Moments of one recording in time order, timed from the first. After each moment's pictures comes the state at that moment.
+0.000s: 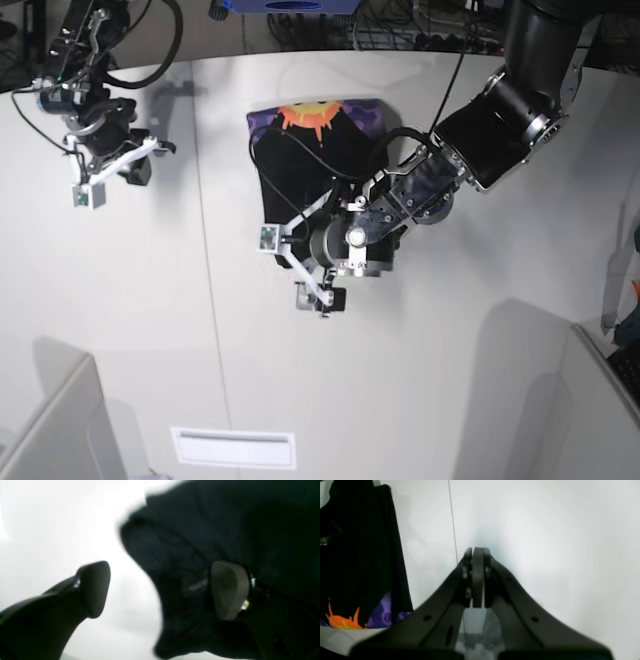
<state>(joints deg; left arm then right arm) -29.0 -13.9 50.5 86.7 -2.4 -40.1 56.2 -20.3 4.7 23.2 113.5 27.0 13.7 -59.3</state>
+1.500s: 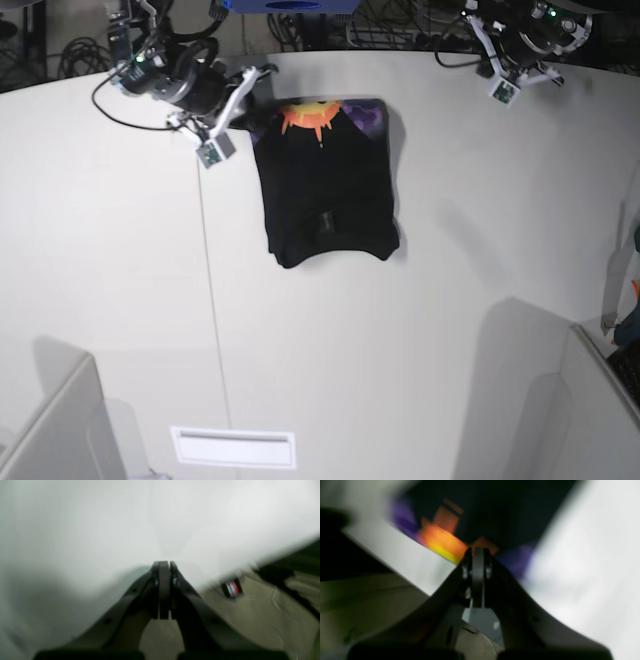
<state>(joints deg) 45.5 -13.7 -20.9 111.8 -12.2 -38.9 46.0 -28.8 9.3 -2.3 113.8 26.1 20.3 -53.9</state>
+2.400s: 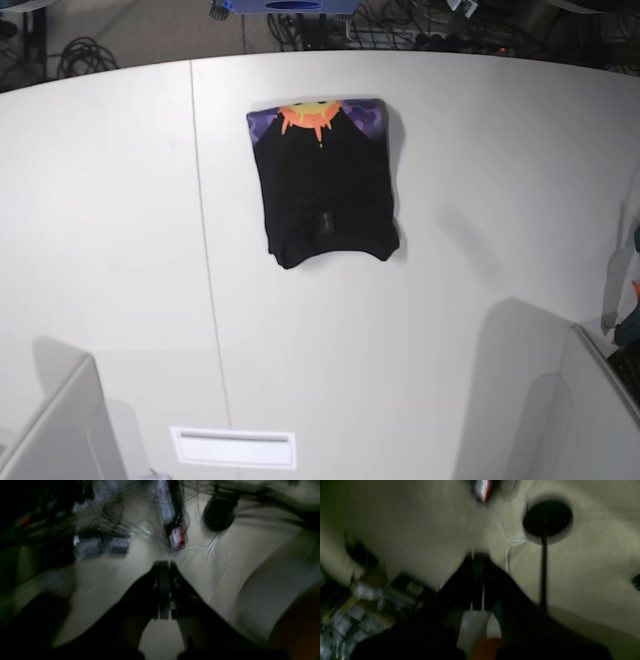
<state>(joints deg) 43.0 -11.9 -11.2 64.6 -2.7 -38.5 14.8 -39.5 14.5 -18.1 62.7 8.2 20.3 -32.2</state>
